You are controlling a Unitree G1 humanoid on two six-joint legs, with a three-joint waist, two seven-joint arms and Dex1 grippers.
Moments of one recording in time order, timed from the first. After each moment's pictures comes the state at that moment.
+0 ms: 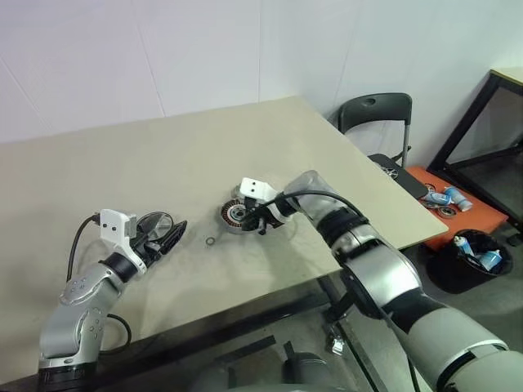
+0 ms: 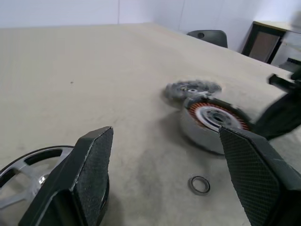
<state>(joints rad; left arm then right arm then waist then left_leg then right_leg) 0.03 0.44 0.28 -0.23 -0.53 0.41 -0.55 -1.01 -0.16 0.34 0.80 -0.27 0.41 1.29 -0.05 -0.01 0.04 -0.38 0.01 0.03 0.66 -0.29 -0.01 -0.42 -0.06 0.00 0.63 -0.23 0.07</state>
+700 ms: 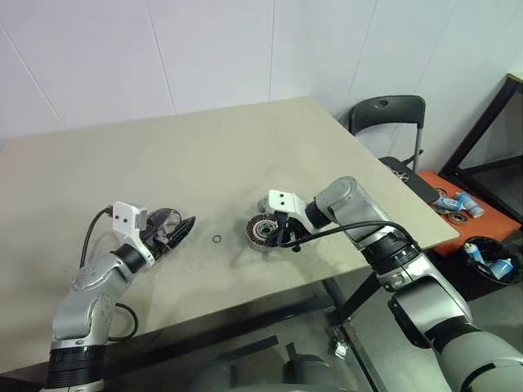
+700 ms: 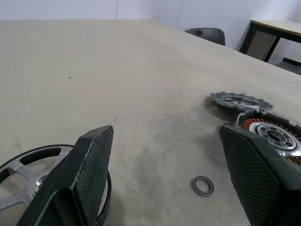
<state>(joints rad) -0.06 0.45 0.24 -0.13 -0.51 0.40 -0.60 -0.84 -0.38 0.47 0.29 -0.13 0.57 1.43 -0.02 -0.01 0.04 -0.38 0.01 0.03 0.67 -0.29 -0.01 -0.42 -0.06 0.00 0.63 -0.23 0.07</state>
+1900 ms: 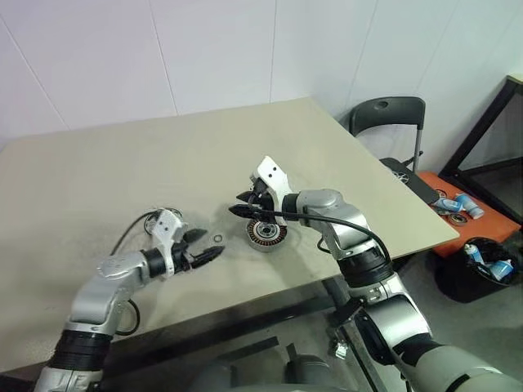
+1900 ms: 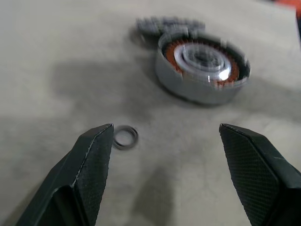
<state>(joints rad) -0.16 0.54 -0.03 -0.03 -0.38 0.46 -0.80 -0.73 -0.13 0.20 0.17 0.10 0.73 0.78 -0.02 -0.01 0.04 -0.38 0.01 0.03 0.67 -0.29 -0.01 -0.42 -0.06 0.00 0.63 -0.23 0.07</state>
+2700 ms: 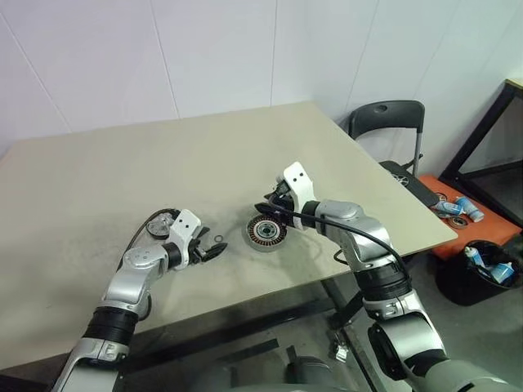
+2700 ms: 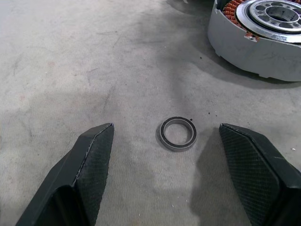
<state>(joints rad) -0.29 0.44 -0.09 0.24 -0.17 0.32 -0.72 -0.62 -0.19 0.16 0.07 0.14 0.78 0.61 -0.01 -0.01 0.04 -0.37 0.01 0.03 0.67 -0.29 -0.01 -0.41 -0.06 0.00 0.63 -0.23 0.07</state>
